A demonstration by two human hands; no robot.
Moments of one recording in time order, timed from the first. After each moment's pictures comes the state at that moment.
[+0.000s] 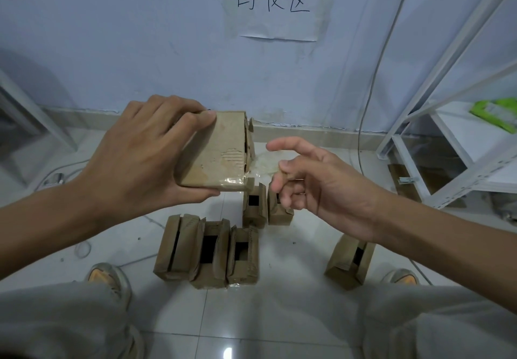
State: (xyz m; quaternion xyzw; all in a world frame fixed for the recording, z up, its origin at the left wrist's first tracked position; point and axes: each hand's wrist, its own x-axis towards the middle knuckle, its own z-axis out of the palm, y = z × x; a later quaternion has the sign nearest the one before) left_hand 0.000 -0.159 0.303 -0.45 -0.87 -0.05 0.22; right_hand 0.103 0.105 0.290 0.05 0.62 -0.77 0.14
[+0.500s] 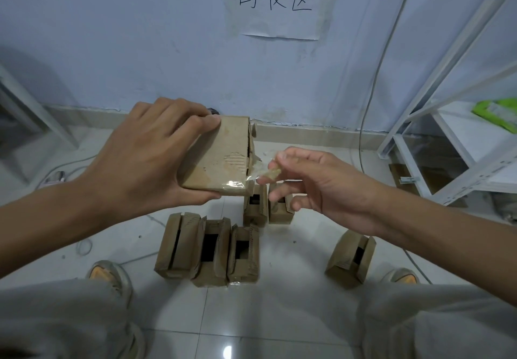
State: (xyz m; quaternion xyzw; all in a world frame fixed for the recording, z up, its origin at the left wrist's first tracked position) left_hand 0.000 -0.159 0.301 -0.46 -0.86 -0.04 0.20; right_hand 0.100 0.110 0.287 0.06 0.64 -0.75 0.18
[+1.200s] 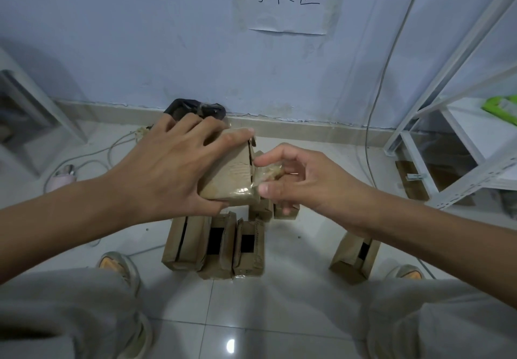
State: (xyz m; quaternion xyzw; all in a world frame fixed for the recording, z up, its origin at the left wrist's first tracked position) left_hand 0.015 -0.150 0.294 -0.44 -0.89 0.06 0.11; right_hand 0.108 0.090 0.283 -0.02 0.77 -0.62 0.13
